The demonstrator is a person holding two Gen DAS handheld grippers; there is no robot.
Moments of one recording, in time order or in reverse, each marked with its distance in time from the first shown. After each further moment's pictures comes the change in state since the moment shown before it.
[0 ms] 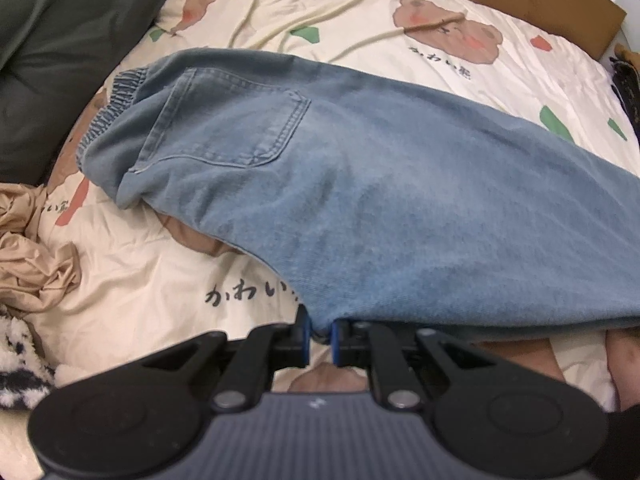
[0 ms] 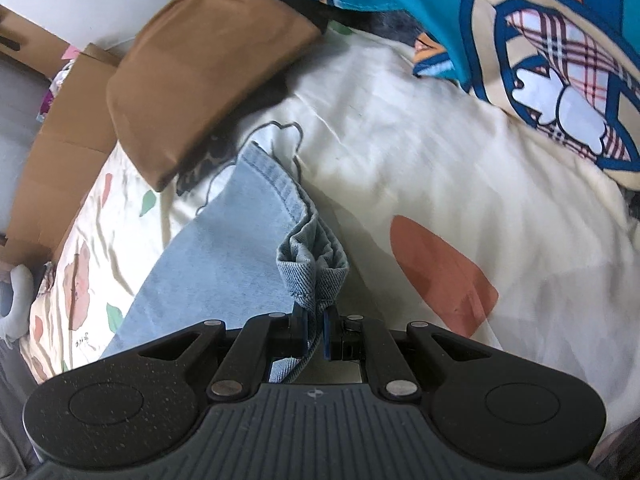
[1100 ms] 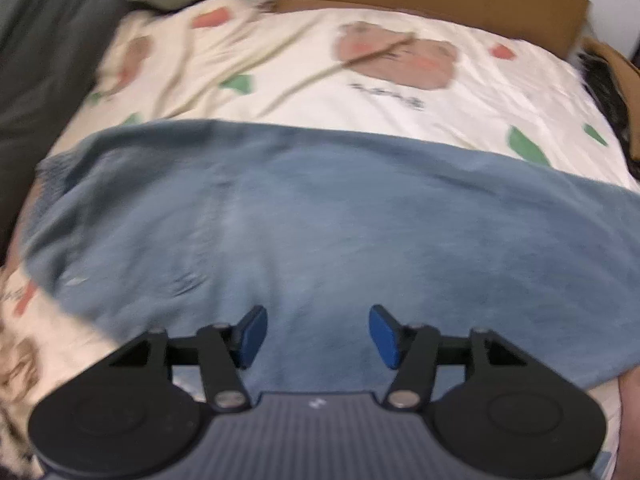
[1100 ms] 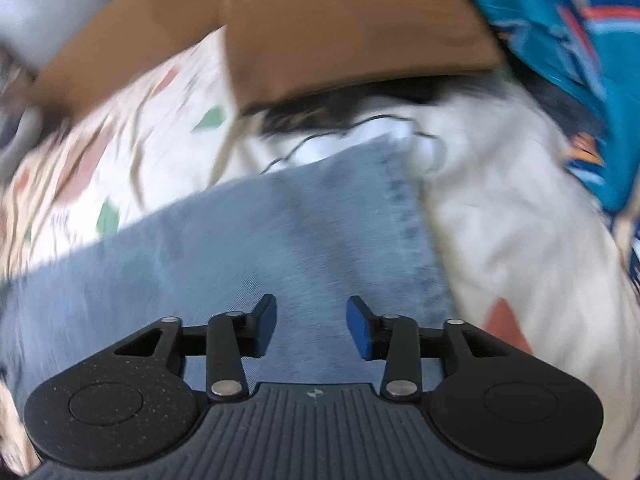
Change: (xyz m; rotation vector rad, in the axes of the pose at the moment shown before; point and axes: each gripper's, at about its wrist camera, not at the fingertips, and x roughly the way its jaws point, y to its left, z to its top) left arm 0.024 -0.063 0.046 0.133 -0.115 -0.062; right arm 0.050 0.079 -0.007 -0.558 0.049 -0.014
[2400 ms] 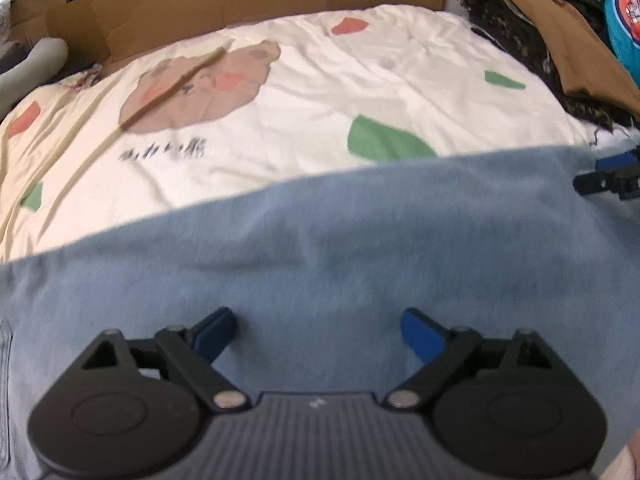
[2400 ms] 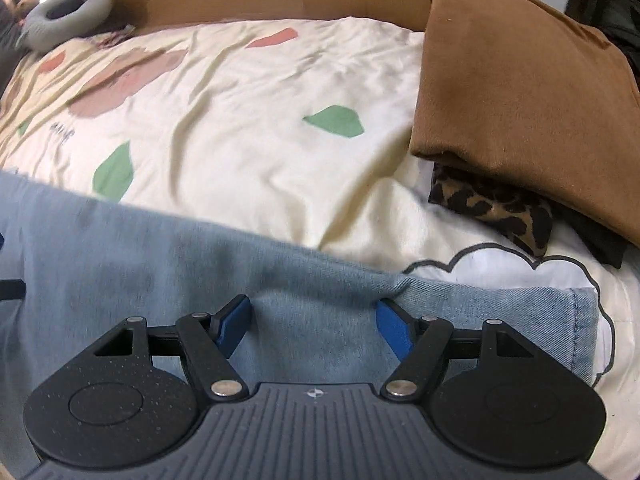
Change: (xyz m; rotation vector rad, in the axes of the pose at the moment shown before) left arm 0.093 -0.160 0.036 0.286 -0.117 -0.121; right arm 0.114 0.113 0.033 -0.412 -0.099 -0.062
